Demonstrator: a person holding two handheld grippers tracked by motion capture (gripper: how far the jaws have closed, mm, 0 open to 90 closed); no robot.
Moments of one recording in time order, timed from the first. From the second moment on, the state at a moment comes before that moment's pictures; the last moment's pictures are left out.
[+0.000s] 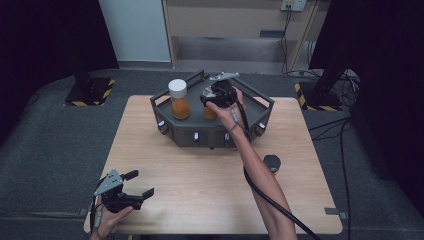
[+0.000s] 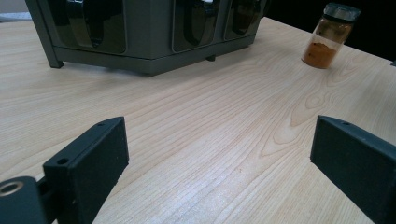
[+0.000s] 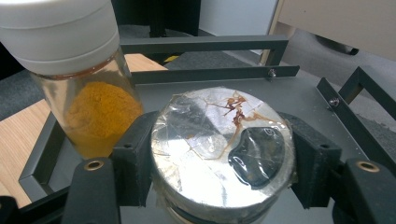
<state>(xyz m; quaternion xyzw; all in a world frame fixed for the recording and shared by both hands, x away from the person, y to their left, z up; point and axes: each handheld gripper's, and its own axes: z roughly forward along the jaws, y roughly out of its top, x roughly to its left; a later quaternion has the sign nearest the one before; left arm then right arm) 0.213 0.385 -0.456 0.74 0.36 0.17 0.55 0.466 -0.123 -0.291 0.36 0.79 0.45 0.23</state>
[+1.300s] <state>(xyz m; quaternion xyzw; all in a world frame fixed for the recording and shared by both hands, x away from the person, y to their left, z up) 0.214 0.384 -0.456 0.74 0.36 0.17 0.55 0.406 -0.184 -0.235 0.30 0.78 0.49 0.26</state>
